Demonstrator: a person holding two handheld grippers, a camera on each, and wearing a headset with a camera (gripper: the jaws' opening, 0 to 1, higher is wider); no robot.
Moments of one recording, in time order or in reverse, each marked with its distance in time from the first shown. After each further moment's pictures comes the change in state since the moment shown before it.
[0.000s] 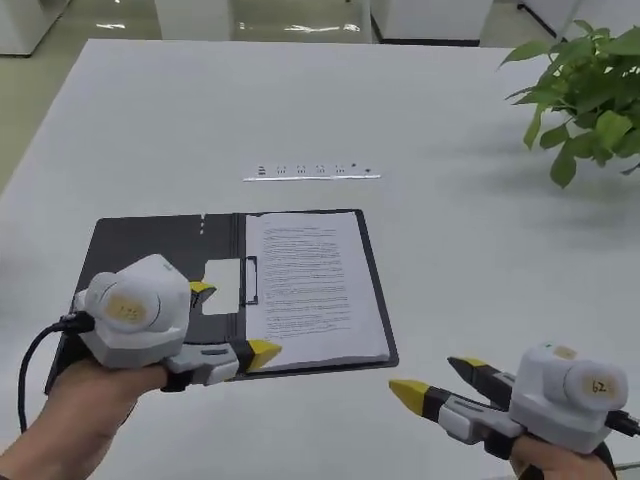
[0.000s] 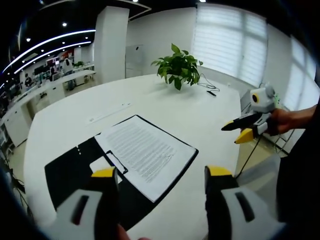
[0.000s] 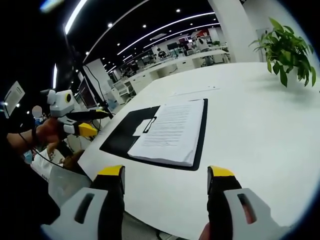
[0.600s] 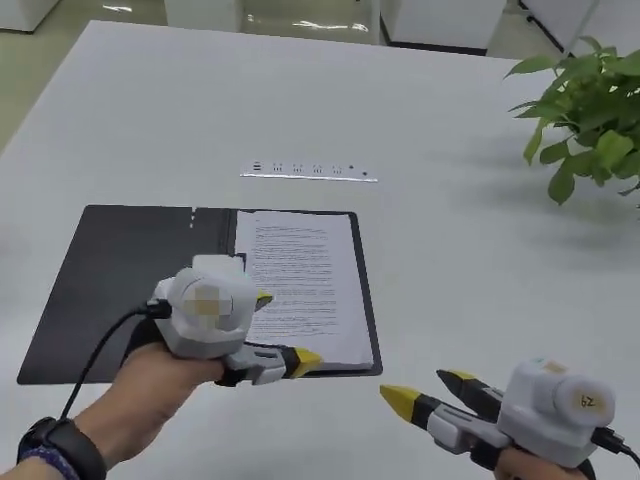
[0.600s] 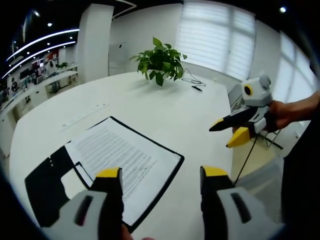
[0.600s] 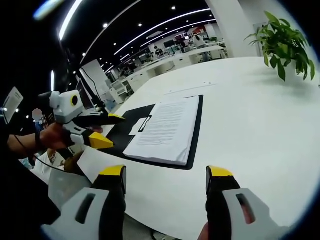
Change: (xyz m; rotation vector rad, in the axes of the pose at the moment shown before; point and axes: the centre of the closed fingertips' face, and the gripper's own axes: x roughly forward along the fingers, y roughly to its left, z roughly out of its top) left arm 0.069 -0.048 -0.001 0.052 0.028 -0.133; right arm 0.003 -0.016 -0.001 0.034 0.023 -0.001
